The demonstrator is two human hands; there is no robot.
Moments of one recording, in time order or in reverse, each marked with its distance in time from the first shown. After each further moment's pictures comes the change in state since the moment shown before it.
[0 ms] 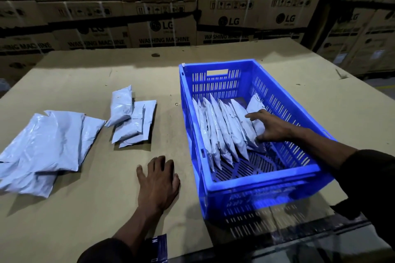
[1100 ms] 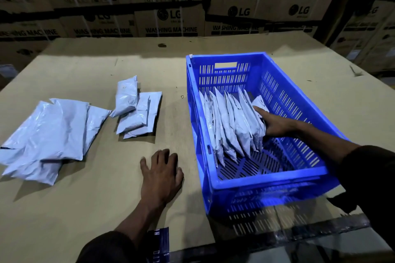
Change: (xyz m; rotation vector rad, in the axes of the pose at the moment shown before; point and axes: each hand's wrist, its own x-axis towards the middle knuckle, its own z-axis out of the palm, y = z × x) left_hand 0.002 0.000 0.000 0.014 -0.030 -0.011; right_hand 0.024 -0.001 0.010 0.225 -0.220 0.072
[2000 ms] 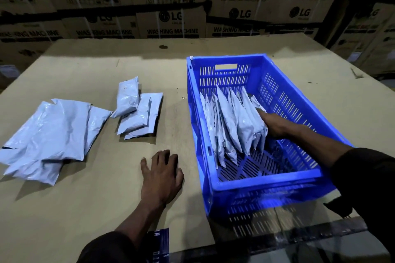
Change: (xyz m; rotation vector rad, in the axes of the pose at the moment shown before) left_hand -0.002 0.000 0.000 0.000 0.013 -0.001; right_hand 0.013 0.005 0.002 -0.322 0.133 0.030
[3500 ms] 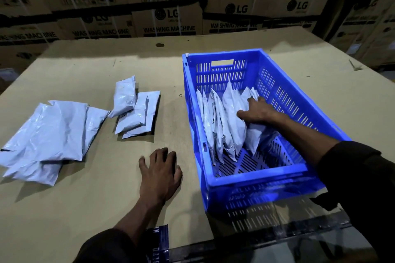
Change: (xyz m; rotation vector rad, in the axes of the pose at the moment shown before) left_hand 0.001 0.000 0.001 -0.005 0.024 0.003; right_hand 0.003 -0.066 -0.022 0.061 0.039 0.407
